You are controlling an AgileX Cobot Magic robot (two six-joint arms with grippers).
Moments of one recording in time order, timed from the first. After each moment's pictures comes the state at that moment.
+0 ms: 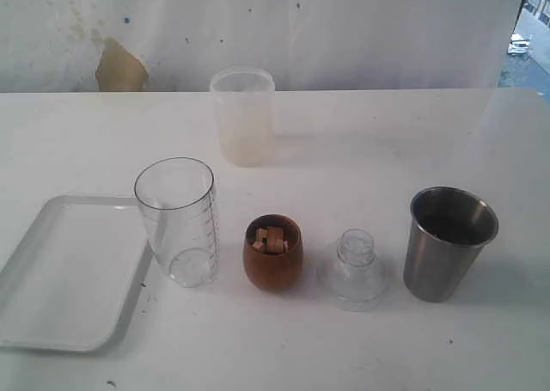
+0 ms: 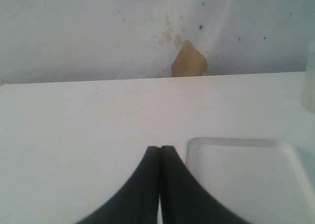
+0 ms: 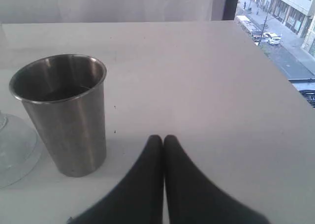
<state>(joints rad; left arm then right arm) 0.06 0.00 0.00 0.04 0.21 0.03 -0.03 0.00 0.00 0.04 0.34 -0.07</state>
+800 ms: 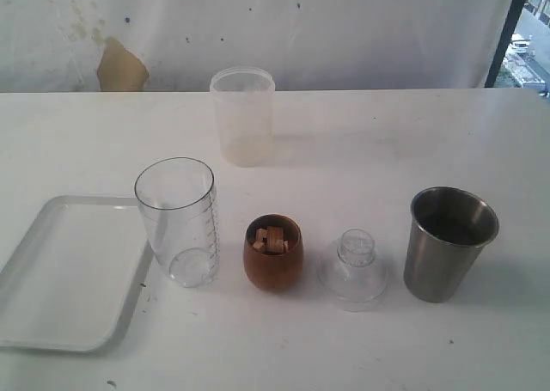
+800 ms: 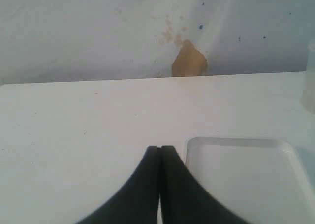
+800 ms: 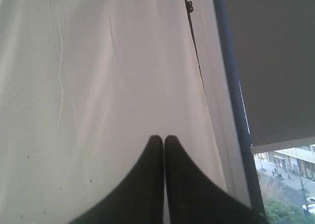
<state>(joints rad) 0.06 0.00 0.00 0.04 0.21 0.03 -0.03 0.00 0.00 0.04 -0.37 0.10</state>
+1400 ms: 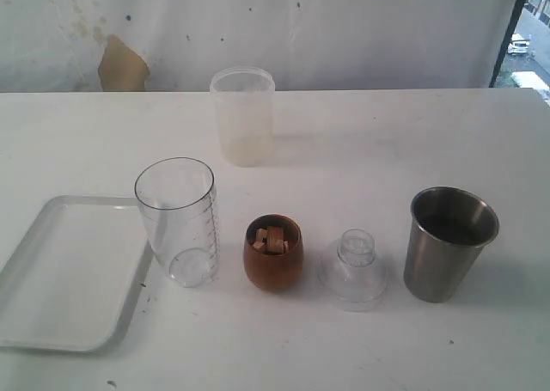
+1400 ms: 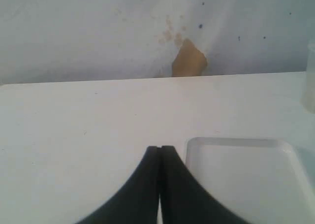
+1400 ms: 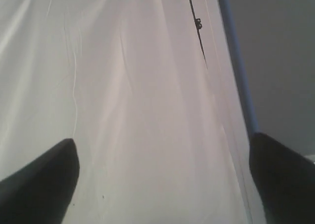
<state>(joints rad) 0.06 0.00 0.00 0.04 0.21 0.03 -0.03 0.00 -0.01 -0.04 -0.42 0.19</state>
